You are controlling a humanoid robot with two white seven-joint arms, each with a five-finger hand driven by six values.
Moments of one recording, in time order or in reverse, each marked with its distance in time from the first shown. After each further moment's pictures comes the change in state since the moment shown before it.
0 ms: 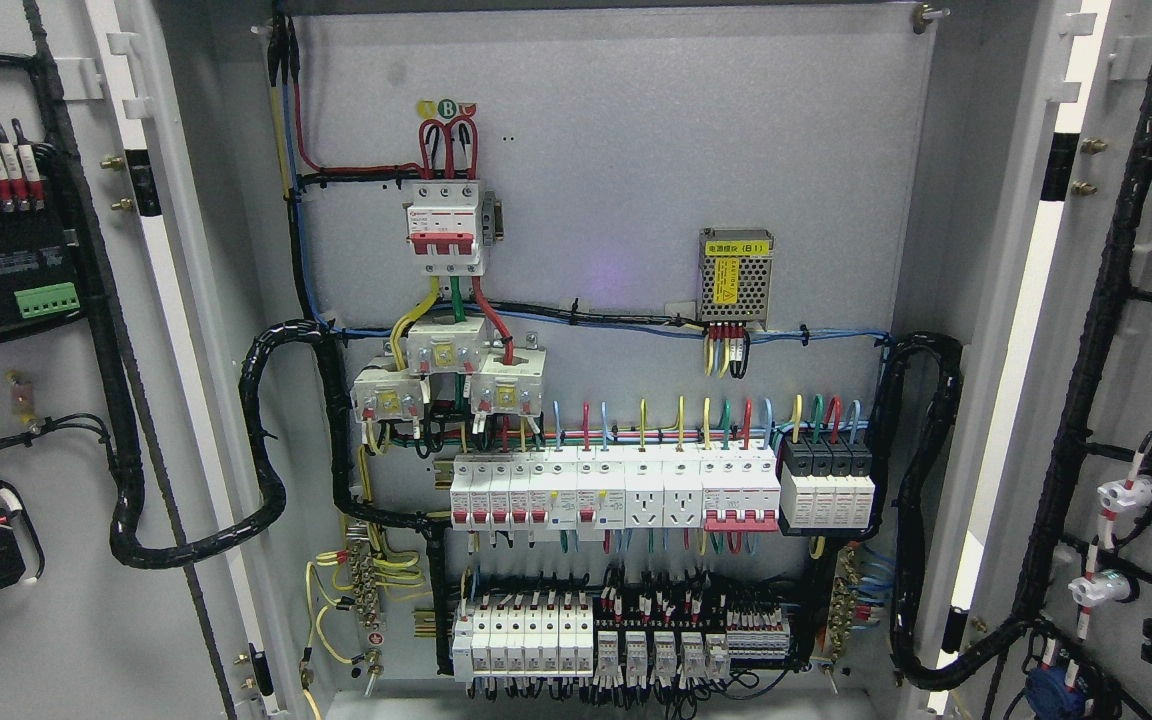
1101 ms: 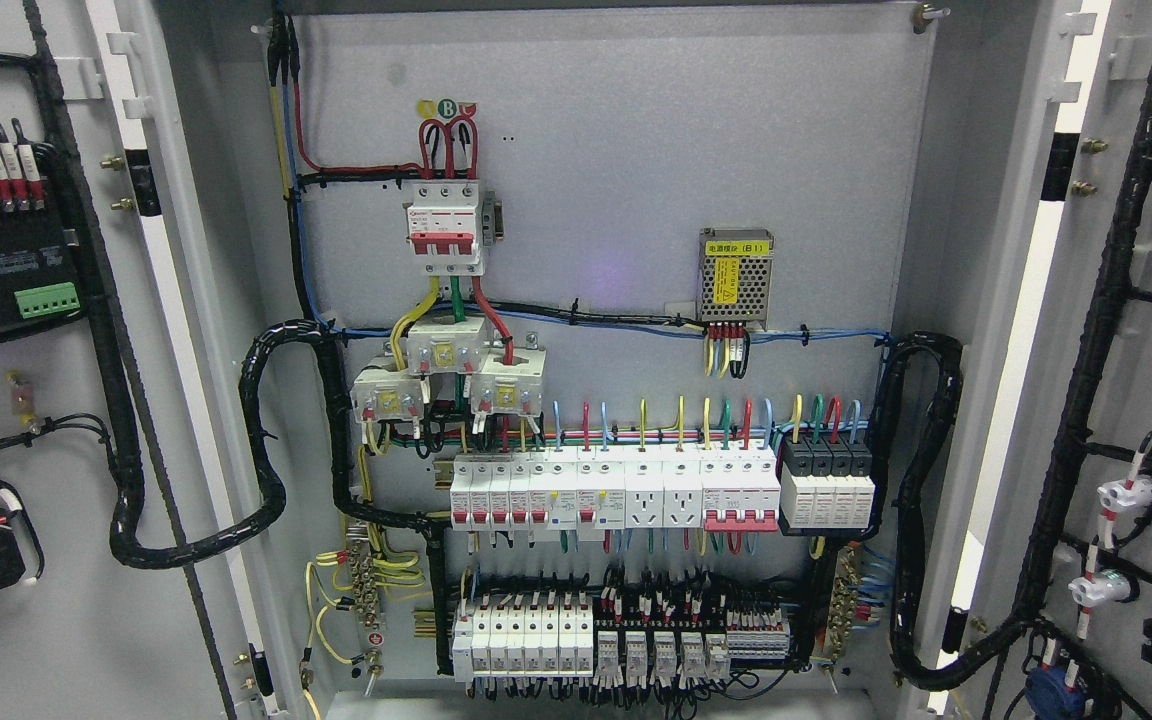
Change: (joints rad) left arm -0.124 -0.030 0.017 0.238 -0.005 0.279 0.014; right arm -0.198 0.099 0.001 0.331 0.291 0.404 -0.228
